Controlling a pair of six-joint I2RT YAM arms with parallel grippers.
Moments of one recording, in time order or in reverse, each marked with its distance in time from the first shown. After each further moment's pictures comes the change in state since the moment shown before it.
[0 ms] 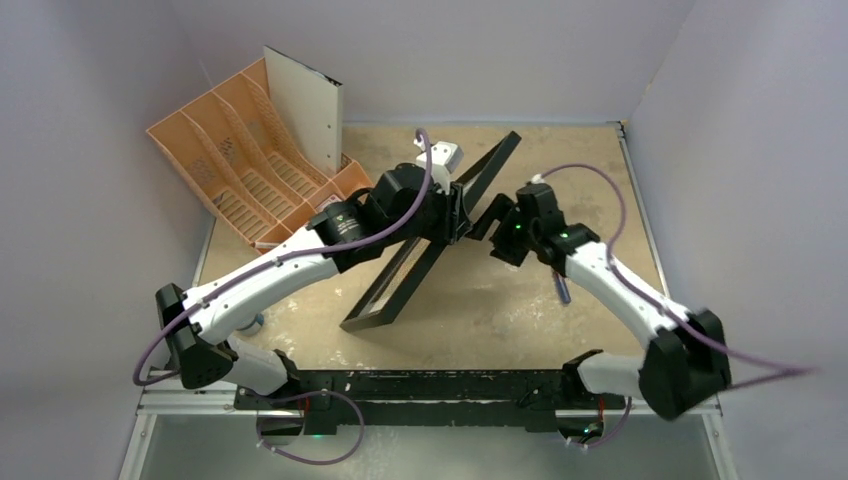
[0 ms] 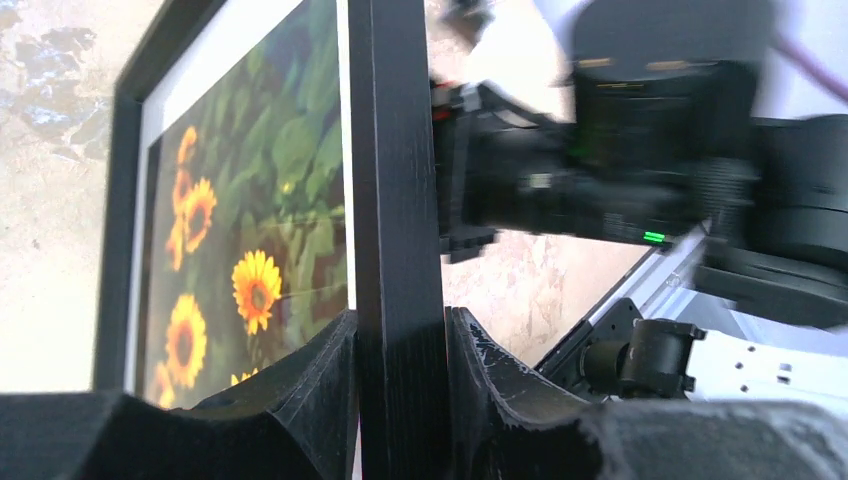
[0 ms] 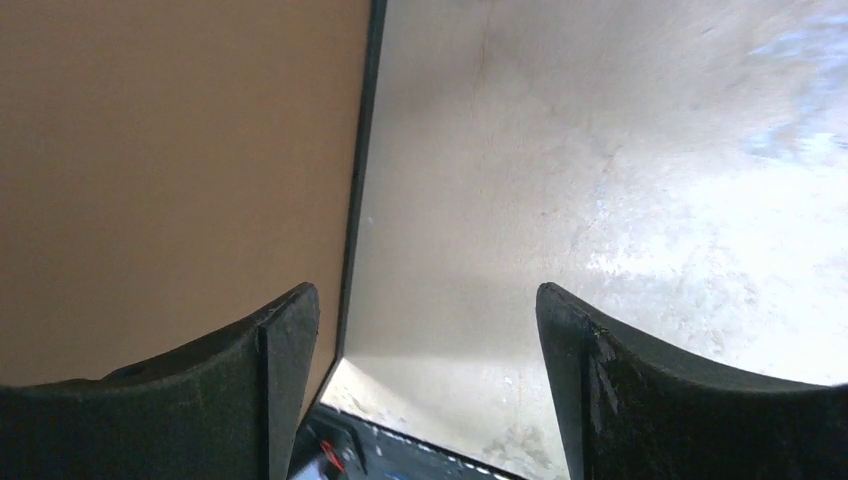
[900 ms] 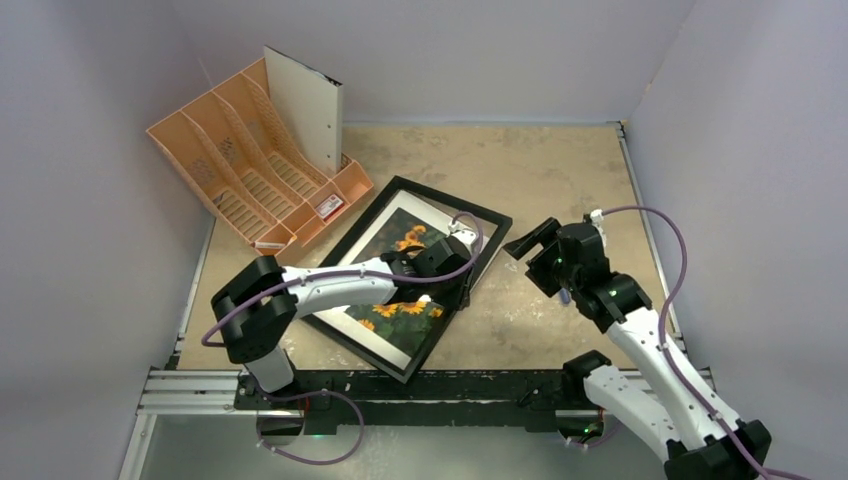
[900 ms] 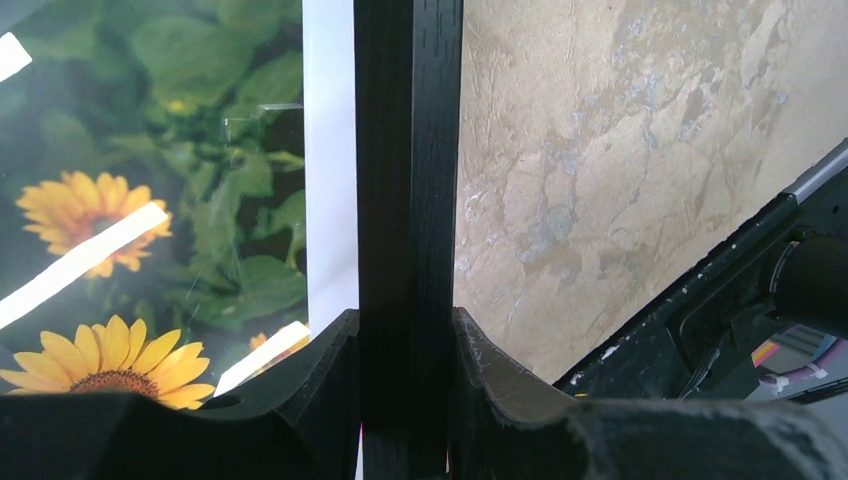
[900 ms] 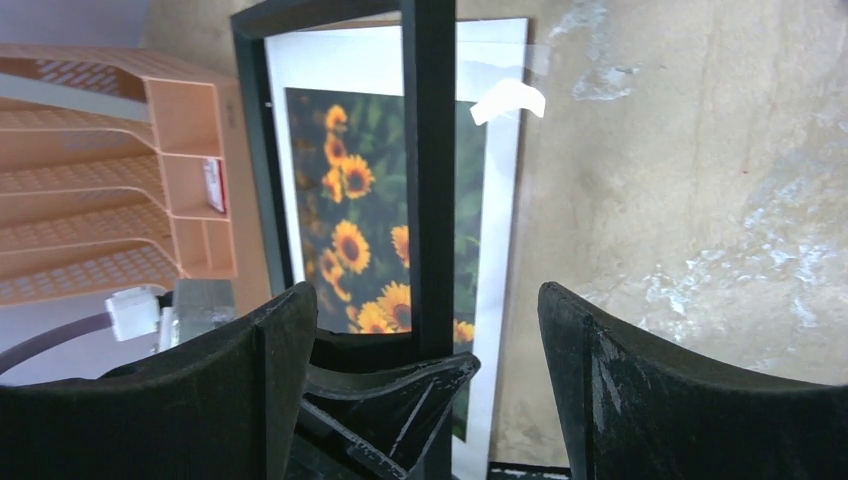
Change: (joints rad) left arm -0.099 0.246 -0.406 0.261 0.090 -0.124; right arm -0.039 -0.554 -0.169 -0.239 0.235 0.196
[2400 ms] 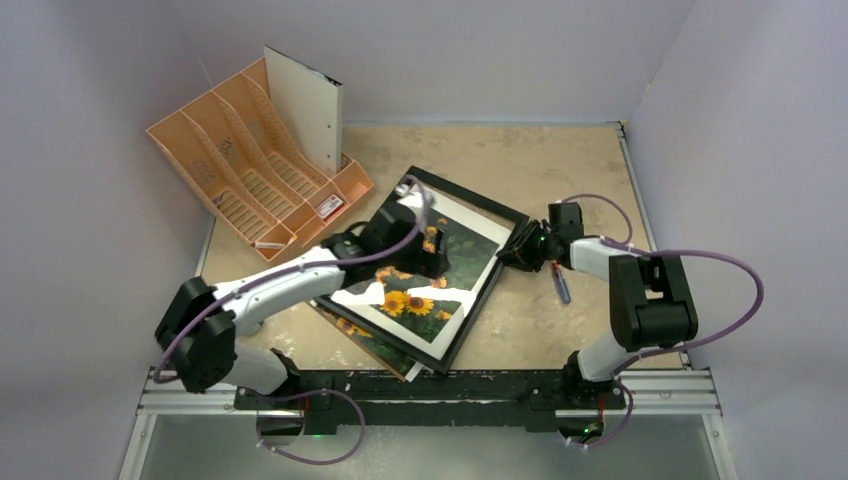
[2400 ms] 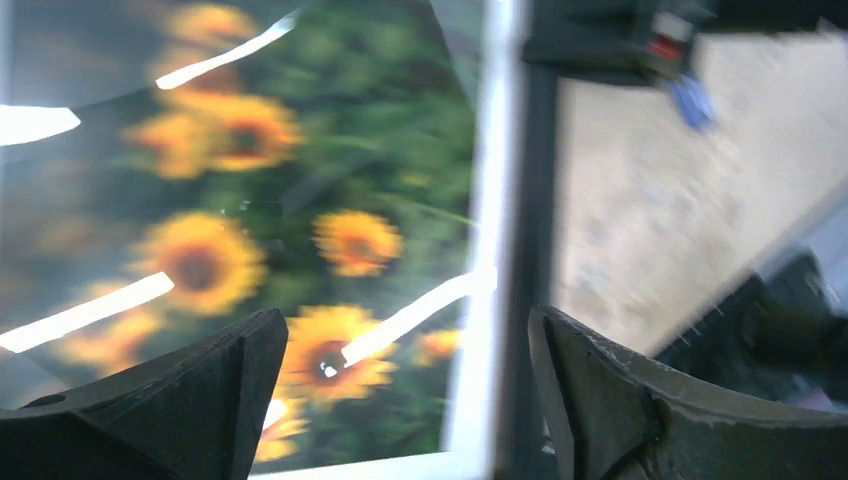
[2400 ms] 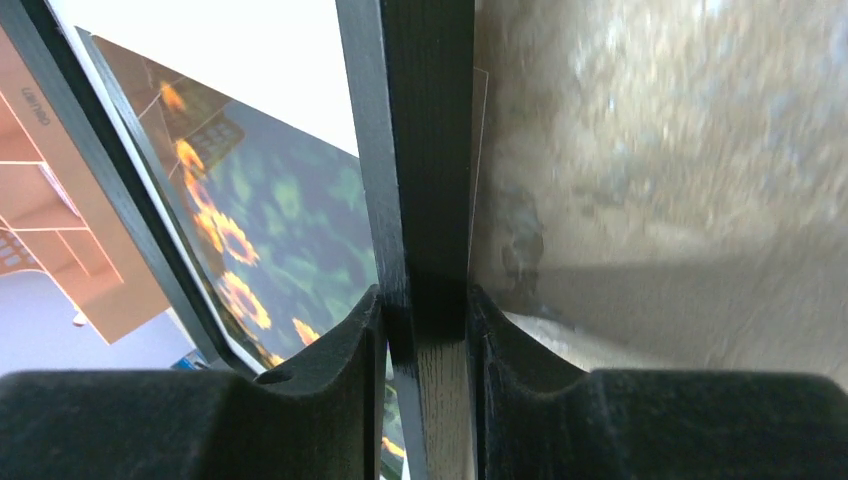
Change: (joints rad) left arm 0.164 -0.215 -0.071 0.010 0.053 0.093; right arm -0.298 0.782 -0.068 0.572 -0.474 -0.279
